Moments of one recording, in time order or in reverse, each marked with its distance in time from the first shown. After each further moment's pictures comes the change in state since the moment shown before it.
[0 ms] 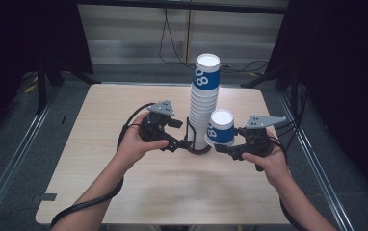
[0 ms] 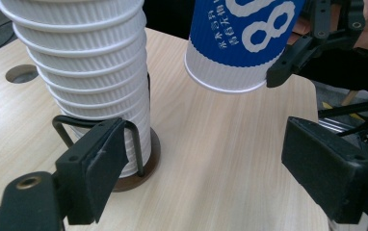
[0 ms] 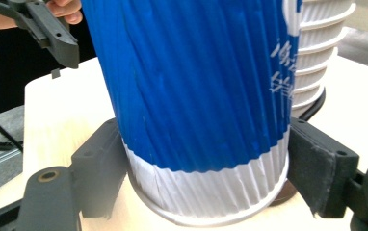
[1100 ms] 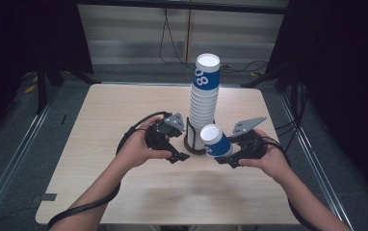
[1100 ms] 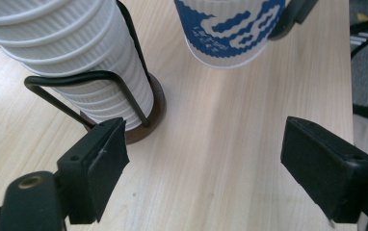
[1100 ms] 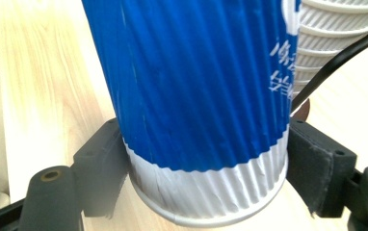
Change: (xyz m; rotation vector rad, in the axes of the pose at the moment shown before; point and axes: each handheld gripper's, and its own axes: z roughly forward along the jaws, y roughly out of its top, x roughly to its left) left arm -0.017 0.000 0.015 0.291 0.047 0.154; right arm 0.004 0.001 0.015 0.356 0.000 -0.148
